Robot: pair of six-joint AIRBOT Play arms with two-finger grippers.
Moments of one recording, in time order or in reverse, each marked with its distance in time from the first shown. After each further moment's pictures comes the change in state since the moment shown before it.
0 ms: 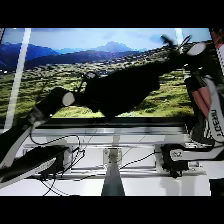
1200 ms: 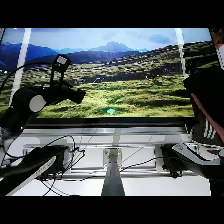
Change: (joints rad) left arm 0.120 0.265 0.009 0.117 -0.019 0.000; right arm -0.993 0.319 0.433 -0.460 0.421 0.602
